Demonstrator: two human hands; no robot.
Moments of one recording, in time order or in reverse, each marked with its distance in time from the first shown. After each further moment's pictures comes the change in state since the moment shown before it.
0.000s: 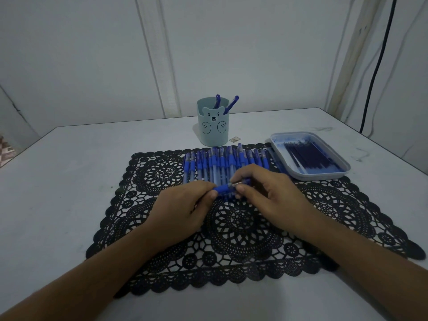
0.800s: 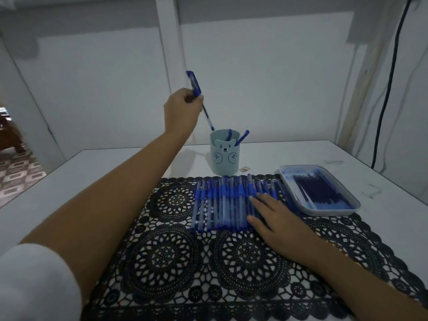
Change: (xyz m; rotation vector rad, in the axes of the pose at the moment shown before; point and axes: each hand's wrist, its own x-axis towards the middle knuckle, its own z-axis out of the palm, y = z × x) left_hand 0.182 -0.061 -0.061 -0.389 0.545 -0.504; right_hand 0.010 0.041 0.003 -0.532 -0.265 0.282
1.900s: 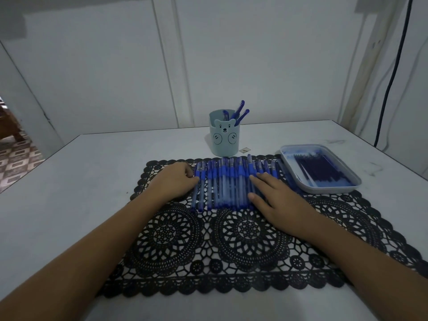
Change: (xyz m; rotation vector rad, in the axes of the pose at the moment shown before) left_hand -0.116 -0.066 -0.035 0.737 -0.646 -0.218; right_hand -0.002 -0.002 -0.002 0.031 0.044 -0.033
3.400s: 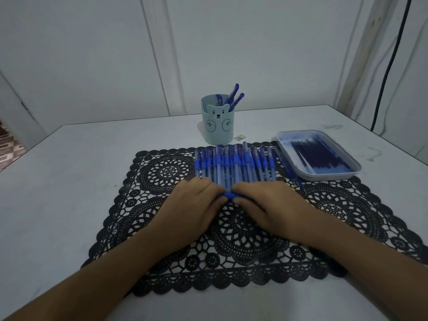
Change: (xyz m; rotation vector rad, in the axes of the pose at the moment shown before) left_hand -0.072 0.015 0.035 0.061 0.270 0.738; right_hand -0.009 -0.020 -0.002 0.017 0.073 -0.363
